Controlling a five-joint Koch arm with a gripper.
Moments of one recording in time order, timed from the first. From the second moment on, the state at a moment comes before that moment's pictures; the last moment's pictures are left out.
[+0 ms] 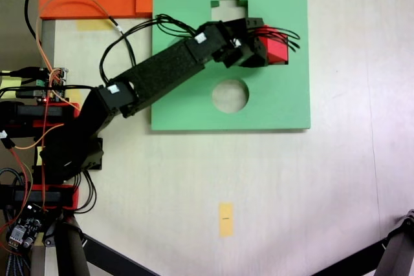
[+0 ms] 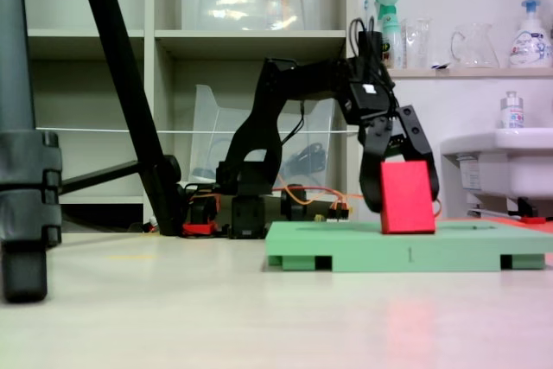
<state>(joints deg) -32.3 54.5 52.8 61.0 117.5</state>
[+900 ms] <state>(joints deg) -29.9 49.7 44.9 61.7 119.2</state>
